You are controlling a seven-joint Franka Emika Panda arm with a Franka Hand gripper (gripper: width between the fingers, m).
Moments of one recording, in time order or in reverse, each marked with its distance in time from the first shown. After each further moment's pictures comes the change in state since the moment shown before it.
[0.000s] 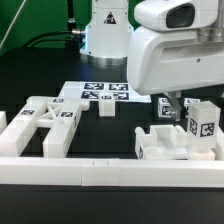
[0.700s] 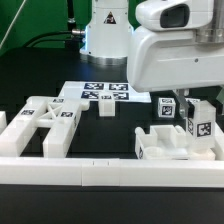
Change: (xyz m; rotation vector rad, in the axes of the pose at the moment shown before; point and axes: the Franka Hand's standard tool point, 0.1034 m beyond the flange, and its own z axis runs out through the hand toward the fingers) arm 0.002 0.000 0.000 0.006 0.035 0.273
